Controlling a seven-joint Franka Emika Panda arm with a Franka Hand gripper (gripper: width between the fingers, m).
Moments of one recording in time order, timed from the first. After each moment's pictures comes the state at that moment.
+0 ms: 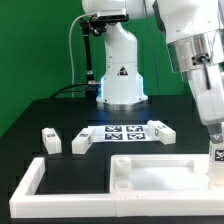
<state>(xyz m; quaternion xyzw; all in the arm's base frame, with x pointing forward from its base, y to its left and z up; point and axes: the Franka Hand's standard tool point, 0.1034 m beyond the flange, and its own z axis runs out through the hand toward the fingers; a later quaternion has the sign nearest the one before) 0.659 0.089 0.113 -0.63 0.76 0.02 0.14</state>
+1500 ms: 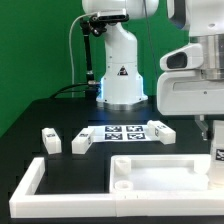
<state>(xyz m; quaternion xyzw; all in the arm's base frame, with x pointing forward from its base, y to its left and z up) 0.669 0.097 0.114 -0.97 0.24 -0.01 0.06</state>
